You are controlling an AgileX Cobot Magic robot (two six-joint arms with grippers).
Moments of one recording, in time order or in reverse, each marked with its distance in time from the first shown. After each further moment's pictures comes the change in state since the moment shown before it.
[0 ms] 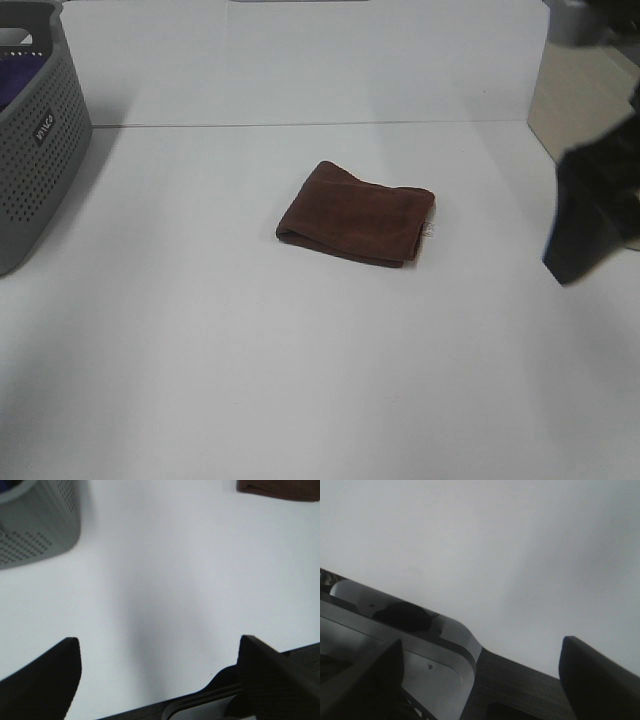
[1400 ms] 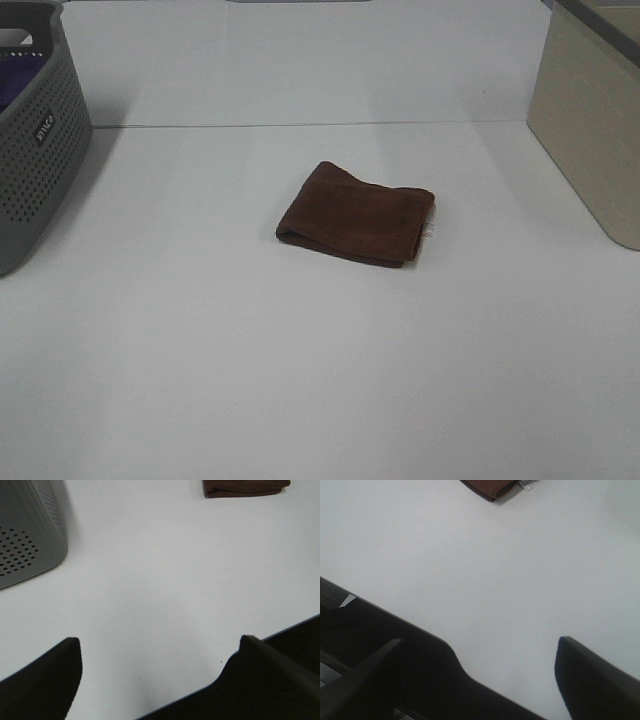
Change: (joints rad) left arm 0.000 -0.708 0.468 -0.061 -0.084 0.185; right arm 0.000 -1.000 0.533 -0.021 -0.153 -0.109
